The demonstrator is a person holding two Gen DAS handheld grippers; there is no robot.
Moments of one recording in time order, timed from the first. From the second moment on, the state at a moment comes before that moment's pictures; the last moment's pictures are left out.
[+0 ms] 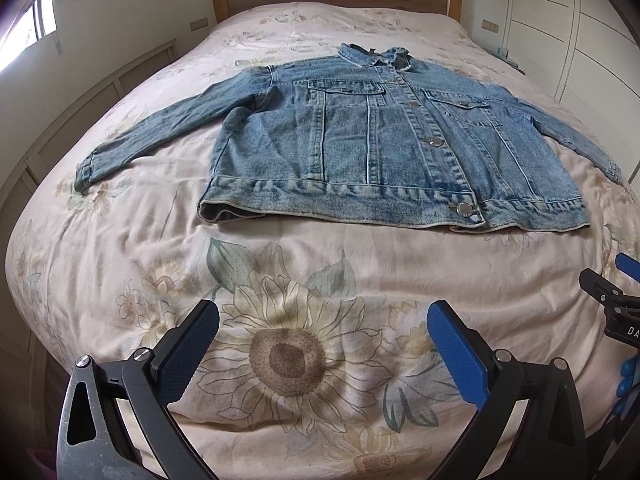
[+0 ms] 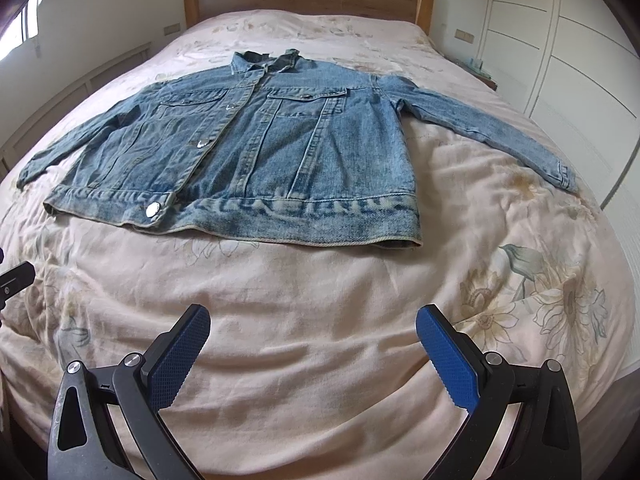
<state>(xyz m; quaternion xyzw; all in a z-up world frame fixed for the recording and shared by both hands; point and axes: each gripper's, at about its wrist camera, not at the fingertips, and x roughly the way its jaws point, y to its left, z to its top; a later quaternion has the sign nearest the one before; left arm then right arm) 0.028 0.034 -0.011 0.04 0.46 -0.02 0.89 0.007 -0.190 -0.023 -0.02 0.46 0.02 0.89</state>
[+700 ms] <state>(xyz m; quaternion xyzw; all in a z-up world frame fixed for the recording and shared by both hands) 0.060 0.045 -0.020 0.02 0.48 0.00 0.88 0.085 -0.256 -0.022 0.05 0.47 -0.01 0.88</state>
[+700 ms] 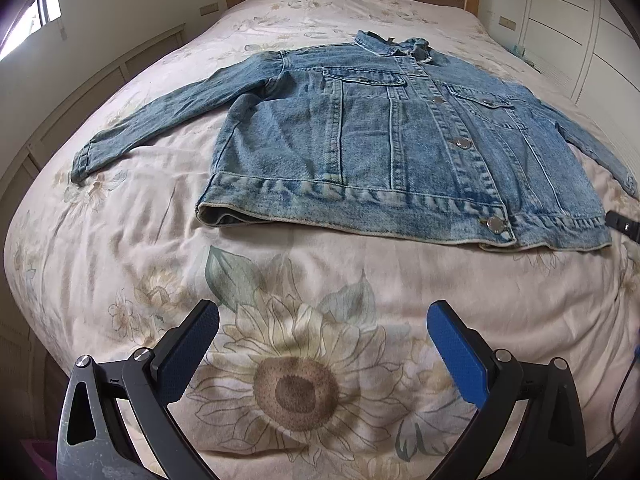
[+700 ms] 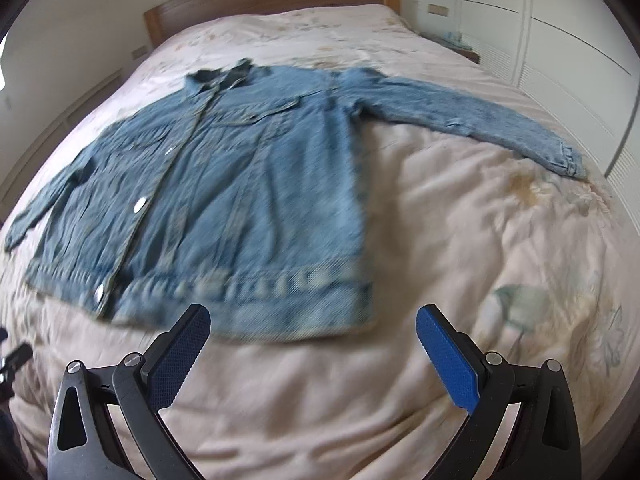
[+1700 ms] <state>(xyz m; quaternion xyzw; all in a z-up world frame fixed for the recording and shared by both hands) 0.131 0.061 -0.028 0.00 0.50 0.06 0.86 0.234 -0.580 -0.073 0.44 0.36 -0.16 0.81</state>
